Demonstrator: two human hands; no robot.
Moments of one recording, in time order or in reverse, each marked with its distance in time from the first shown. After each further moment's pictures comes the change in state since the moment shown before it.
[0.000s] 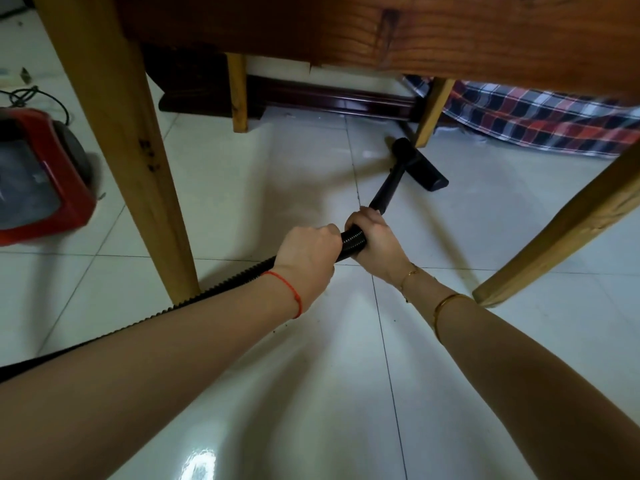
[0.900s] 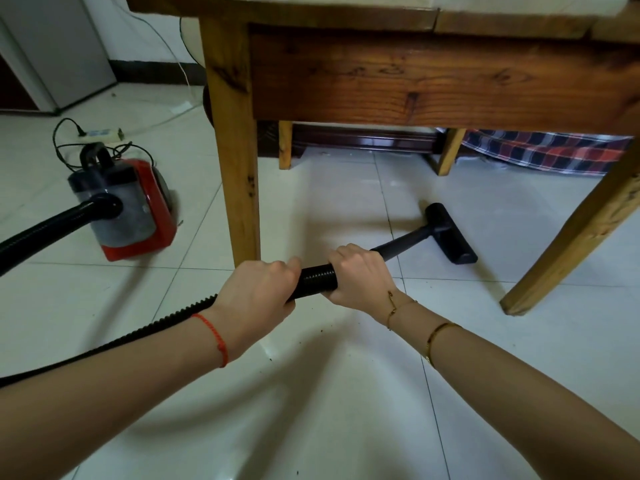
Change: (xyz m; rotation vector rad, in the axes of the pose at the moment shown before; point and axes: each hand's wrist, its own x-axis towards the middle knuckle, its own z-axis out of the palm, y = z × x) left_hand -0.156 -0.085 -0.059 0.062 0.038 0.002; right_hand -0.049 -0.156 0.002 -0.490 0.092 -0.348
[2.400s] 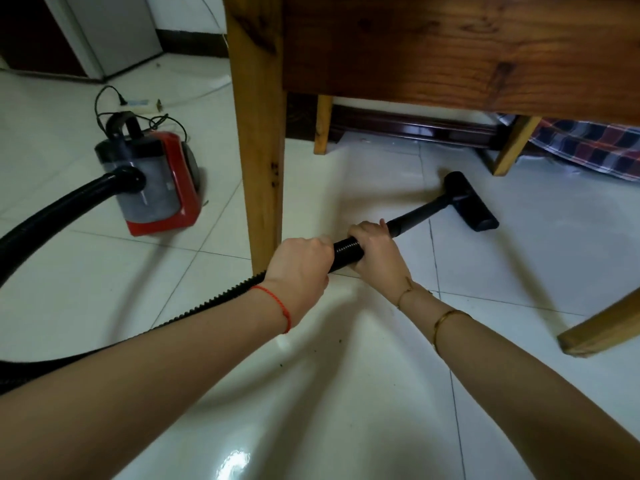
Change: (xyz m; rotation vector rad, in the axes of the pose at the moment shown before) left_hand 0.078 0.000 0.045 0.016 -0.062 -0.188; right_hand 0.059 0.038 0.078 0.400 -0.074 0.132
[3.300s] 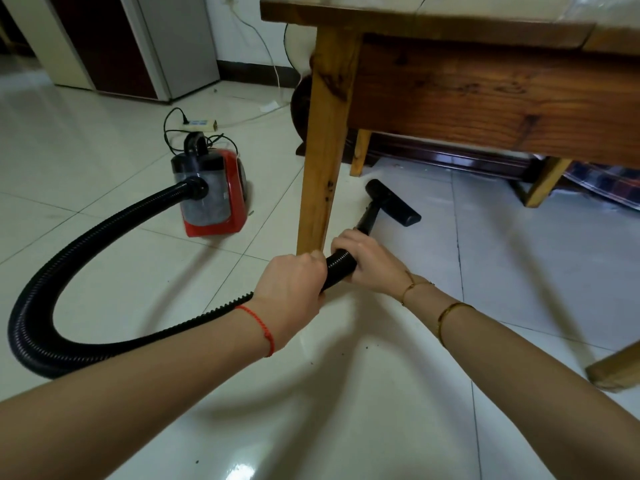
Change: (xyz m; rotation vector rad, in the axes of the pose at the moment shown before) left_hand -0.082 -0.040 -0.041 -0.046 -0.026 -0.162; right_hand 0.015 -0.078 -0.022 0.141 -0.209 -0.389
